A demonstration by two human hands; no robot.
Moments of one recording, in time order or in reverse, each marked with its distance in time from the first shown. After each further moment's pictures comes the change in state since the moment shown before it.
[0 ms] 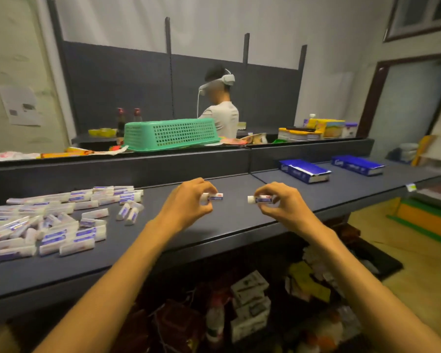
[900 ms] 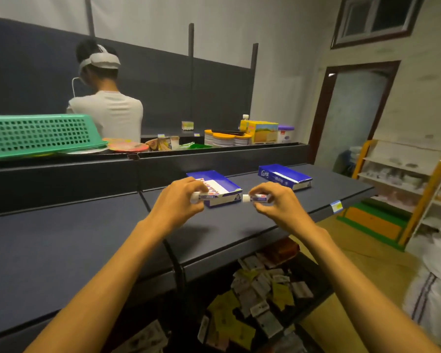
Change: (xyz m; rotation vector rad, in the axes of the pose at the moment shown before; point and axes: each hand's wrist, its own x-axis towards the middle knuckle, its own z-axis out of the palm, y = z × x) left_hand 0.251 0.141 0.263 -0.031 -0.030 -0.003; right_hand 0.020 0.338 -0.166 -0.107 -0.003 0.175
